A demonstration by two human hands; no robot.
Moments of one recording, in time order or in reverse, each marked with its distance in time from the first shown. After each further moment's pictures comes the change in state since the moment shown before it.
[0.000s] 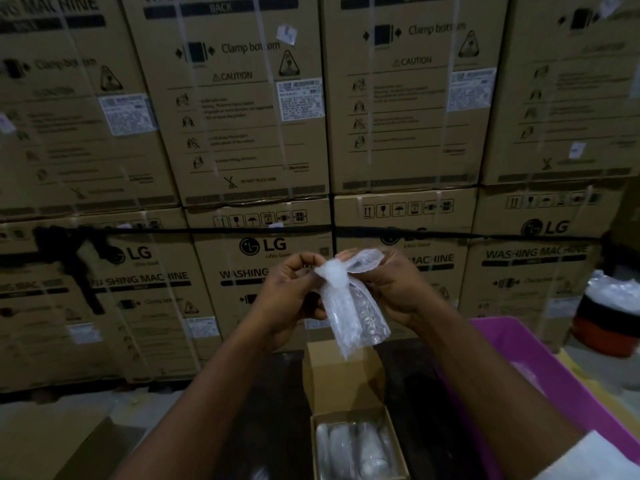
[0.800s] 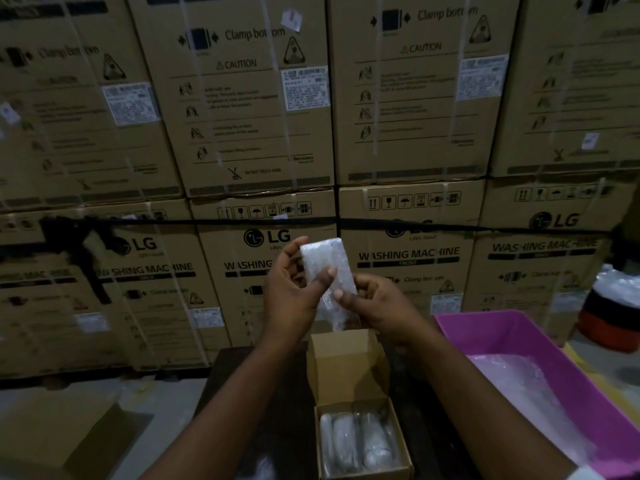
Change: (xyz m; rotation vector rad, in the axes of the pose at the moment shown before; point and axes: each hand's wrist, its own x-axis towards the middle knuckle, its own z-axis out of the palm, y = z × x) left_hand -0.002 -0.030 0.004 0.207 0.352 0.298; right_hand -0.024 0.033 0.009 -0.190 -0.080 0.116
